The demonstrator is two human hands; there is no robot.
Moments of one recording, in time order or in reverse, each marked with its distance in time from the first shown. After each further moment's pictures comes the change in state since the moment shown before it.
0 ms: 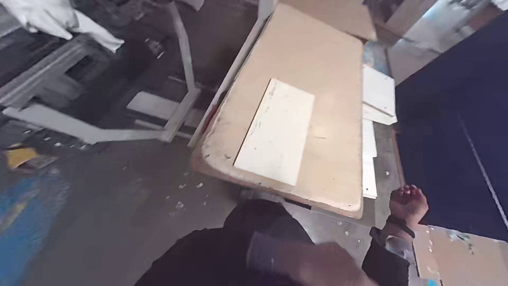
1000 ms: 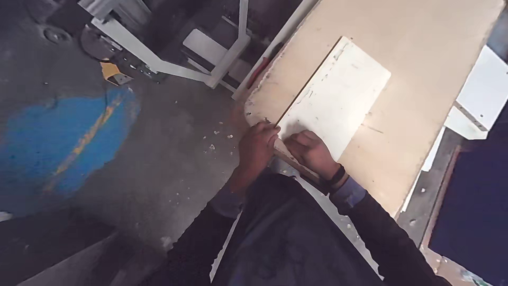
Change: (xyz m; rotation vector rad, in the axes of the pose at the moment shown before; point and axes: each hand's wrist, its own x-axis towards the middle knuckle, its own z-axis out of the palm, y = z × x) left_hand -0.185 -0.094 -0.068 0.677 1.192 -1.127; right_hand -0.228 0.160 0.244 -0.691 -1.817 -1.231
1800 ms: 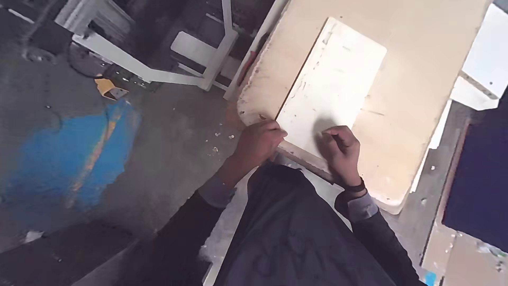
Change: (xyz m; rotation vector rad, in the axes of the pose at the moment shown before) left_hand 0.021 -0.004 -0.017 0.066 -0.224 0.506; right_hand -0.062 -0.009 -0.028 0.470 0.473 0.671
